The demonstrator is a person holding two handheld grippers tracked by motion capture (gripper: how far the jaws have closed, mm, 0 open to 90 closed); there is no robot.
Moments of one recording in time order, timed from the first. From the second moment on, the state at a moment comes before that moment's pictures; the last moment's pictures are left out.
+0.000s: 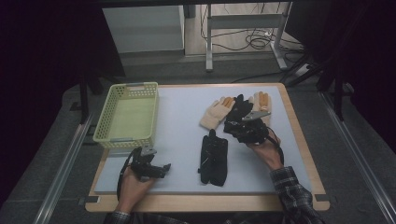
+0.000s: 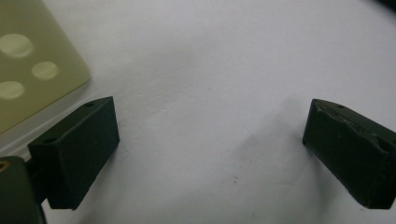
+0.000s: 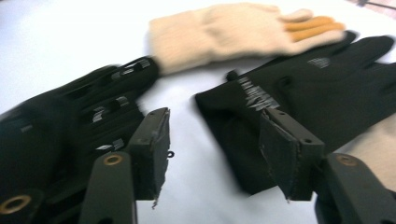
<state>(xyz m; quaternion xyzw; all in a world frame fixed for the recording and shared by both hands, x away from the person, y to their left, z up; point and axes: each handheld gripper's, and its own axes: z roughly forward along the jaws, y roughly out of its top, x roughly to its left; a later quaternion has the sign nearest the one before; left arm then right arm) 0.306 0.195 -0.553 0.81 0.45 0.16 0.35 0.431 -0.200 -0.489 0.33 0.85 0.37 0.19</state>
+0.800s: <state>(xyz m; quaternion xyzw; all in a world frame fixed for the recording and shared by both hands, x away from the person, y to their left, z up) 0.306 0.195 -0.553 0.81 0.45 0.16 0.35 0.526 -0.193 -0.517 0.38 0.85 0.31 0.20</state>
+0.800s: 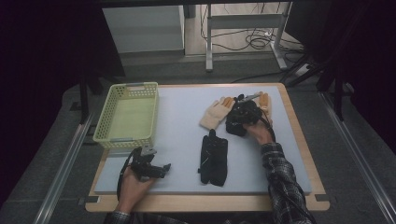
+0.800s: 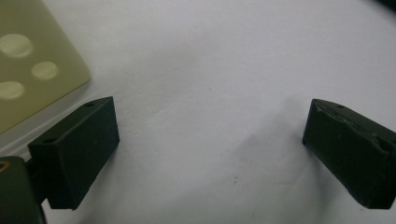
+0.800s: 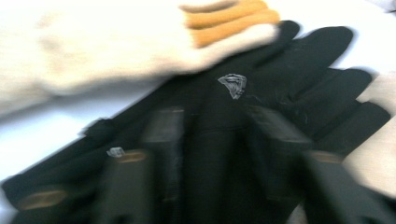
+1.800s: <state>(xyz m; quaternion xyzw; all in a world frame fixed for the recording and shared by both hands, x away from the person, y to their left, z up) 0.306 0.195 -0.553 0.81 0.45 0.16 0.35 0.413 -0.202 -0.445 0.34 0.84 0.36 0.20</state>
